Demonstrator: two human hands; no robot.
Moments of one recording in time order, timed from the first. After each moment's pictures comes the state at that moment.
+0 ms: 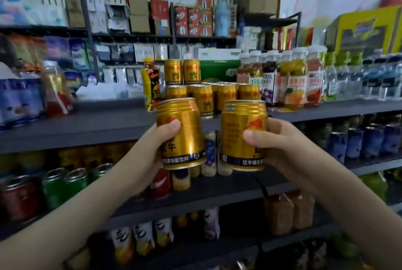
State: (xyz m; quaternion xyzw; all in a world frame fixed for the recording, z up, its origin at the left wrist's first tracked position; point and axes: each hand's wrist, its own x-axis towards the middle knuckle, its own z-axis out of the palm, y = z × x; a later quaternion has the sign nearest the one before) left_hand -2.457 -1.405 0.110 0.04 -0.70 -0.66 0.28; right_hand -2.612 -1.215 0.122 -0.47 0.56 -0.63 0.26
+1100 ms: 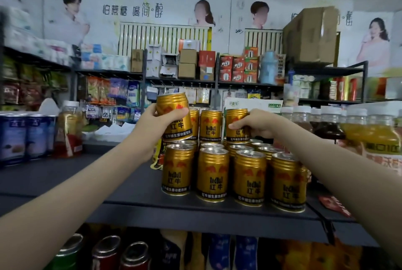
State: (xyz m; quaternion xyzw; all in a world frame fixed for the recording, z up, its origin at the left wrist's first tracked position) left_hand -2.612 -1.538 0.222 0.20 -0.65 -0.50 0.54; right_hand -2.869 -1.481 0.267 -0.51 0.70 -0.46 0.19
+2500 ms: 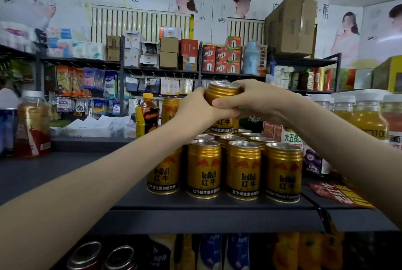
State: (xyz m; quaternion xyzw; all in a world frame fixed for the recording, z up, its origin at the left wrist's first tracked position) left_hand -2.696 -1.519 0.236 0.14 -0.81 -0.36 0.45; right_hand -2.811 -1.422 0.279 -0.61 0.66 -0.43 0.11
